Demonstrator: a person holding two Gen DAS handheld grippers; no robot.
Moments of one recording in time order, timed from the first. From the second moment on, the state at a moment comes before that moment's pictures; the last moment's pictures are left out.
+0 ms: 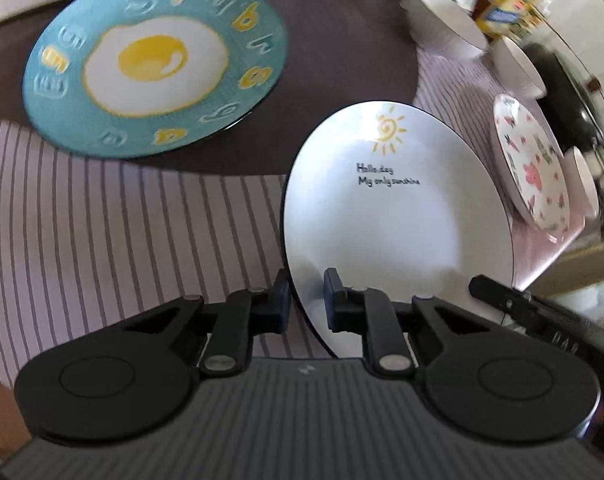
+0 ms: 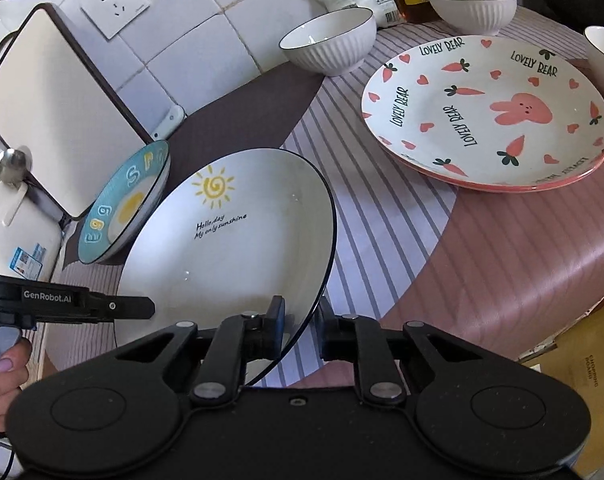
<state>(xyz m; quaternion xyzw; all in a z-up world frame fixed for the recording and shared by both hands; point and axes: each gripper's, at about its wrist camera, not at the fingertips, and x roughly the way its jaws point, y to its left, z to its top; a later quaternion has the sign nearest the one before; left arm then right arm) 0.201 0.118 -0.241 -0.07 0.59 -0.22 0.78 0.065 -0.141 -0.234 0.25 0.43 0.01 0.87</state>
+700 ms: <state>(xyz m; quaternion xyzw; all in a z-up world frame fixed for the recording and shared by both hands) 0.251 0.067 -0.196 0.00 0.52 -0.25 0.81 0.121 -0.179 -0.198 0.20 0.38 0.04 0.90</state>
